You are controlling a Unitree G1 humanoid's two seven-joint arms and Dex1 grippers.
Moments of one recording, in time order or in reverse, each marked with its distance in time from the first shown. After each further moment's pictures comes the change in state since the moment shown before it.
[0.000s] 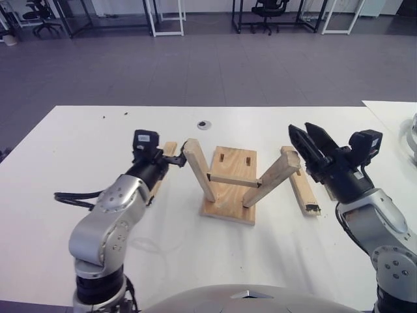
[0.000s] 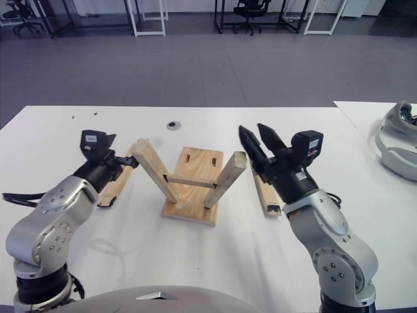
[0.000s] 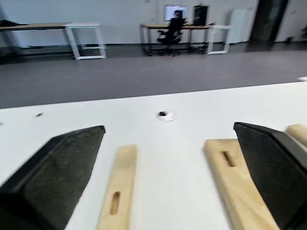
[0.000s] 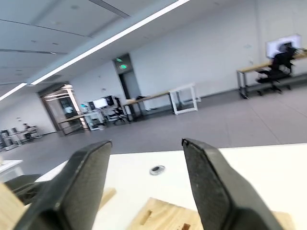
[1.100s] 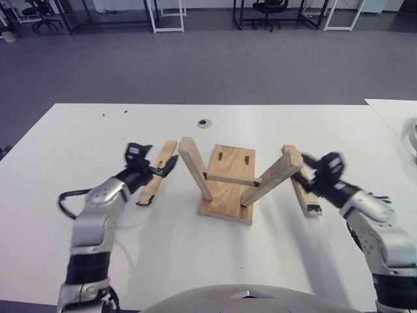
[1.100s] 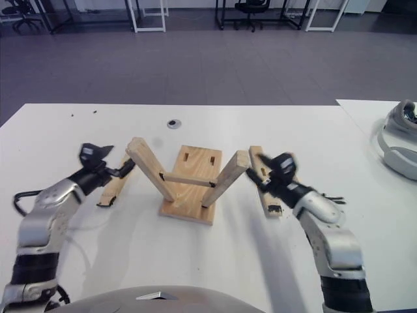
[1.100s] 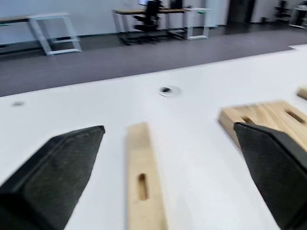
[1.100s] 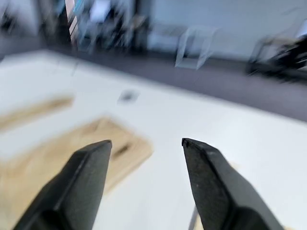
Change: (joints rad) left arm 0.021 0.000 0.046 0.291 0.063 -0.316 -0.261; right arm 0.051 0.038 0.015 0.186 -0.431 -0.094 0.345
